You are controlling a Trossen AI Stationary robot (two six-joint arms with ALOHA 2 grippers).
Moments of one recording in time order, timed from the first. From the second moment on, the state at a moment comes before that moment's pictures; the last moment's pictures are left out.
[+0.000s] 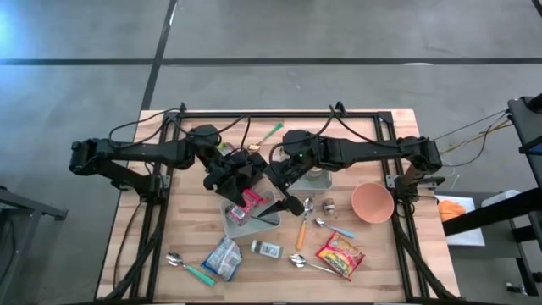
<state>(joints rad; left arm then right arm) 0.09 1.30 0.97 0.27 0.99 -1.13 0.04 1.77 1.68 -0.15 -0.61 -0.09</state>
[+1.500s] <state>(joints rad) 0.12 1.23 0.97 0.29 1.05 -1.19 0.06 1.76 1.82 -0.48 -0.55 0.02</state>
